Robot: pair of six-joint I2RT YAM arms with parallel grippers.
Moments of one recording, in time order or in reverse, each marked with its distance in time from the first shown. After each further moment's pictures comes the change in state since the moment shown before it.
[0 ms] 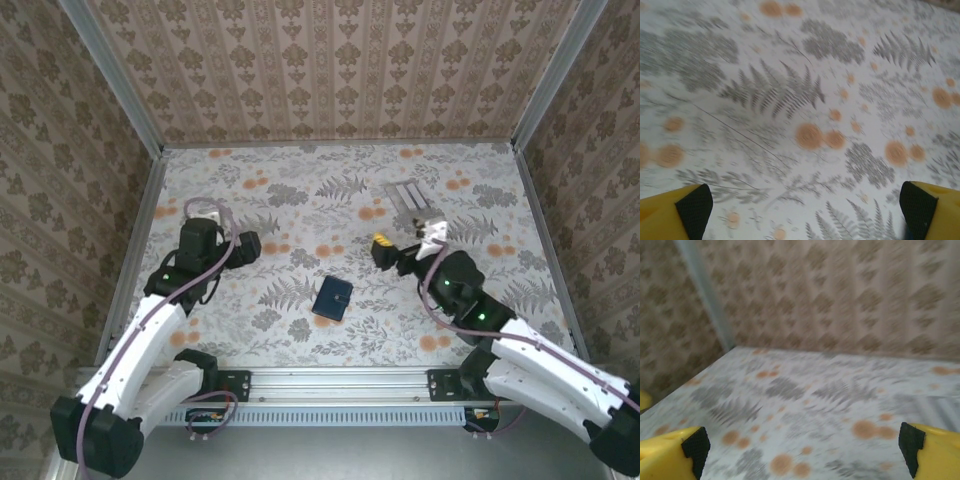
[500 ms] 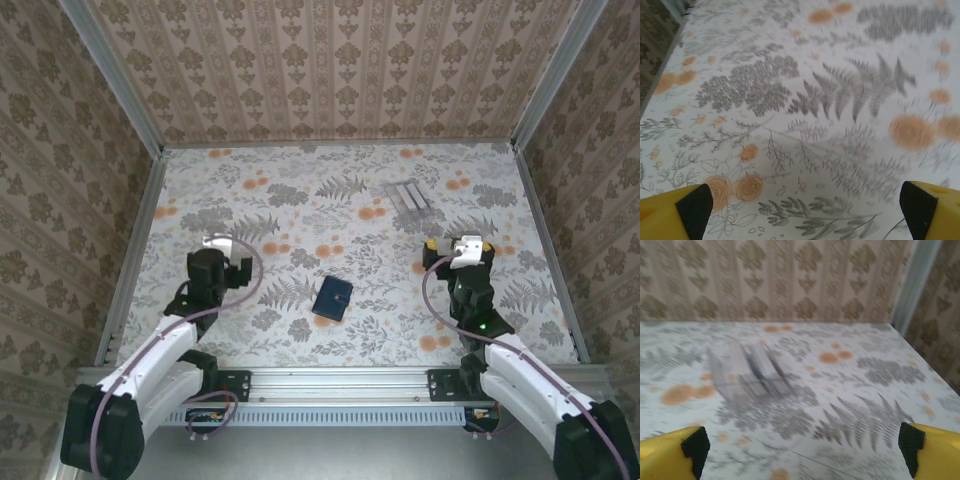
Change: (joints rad) left arm 0.020 0.006 -0.439 0.549 -0.191 0.476; right arm -0.413 0.023 -0.324 0.197 0.119 -0.159
